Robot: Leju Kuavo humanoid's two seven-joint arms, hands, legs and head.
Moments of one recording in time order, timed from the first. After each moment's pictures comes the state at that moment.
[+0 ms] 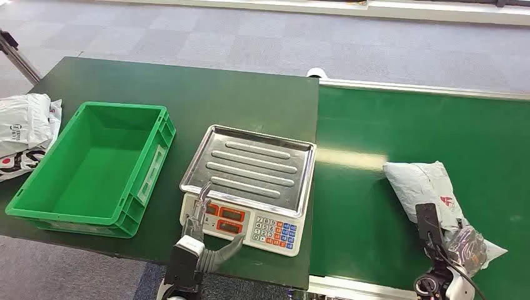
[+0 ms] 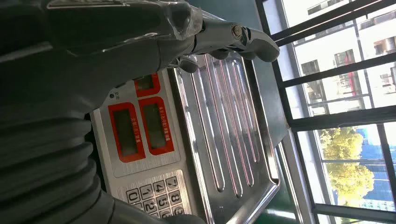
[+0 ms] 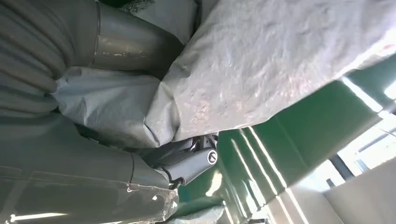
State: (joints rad) left arm 0.09 -0.13 -0.41 -1.45 -0.26 0.34 -0.45; right arm -0.26 -0.04 -0.27 -0.92 0.84 -0.55 -0.04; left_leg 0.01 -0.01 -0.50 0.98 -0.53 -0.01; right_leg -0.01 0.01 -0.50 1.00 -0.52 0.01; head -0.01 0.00
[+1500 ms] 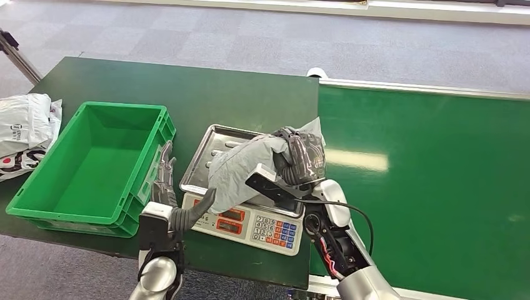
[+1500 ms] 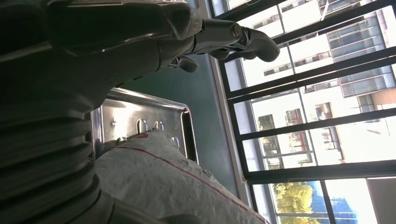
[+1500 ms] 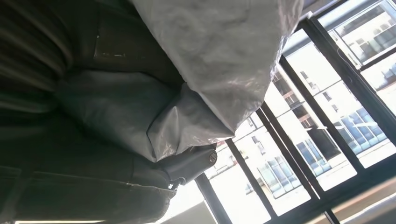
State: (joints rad) left arm -0.05 -0.16 -0.23 -1.50 -0.28 0.35 -0.50; right arm -0.61 0.24 0.43 -0.81 0.91 -0.40 -0.34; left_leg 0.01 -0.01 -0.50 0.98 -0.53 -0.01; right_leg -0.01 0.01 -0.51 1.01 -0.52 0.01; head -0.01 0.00
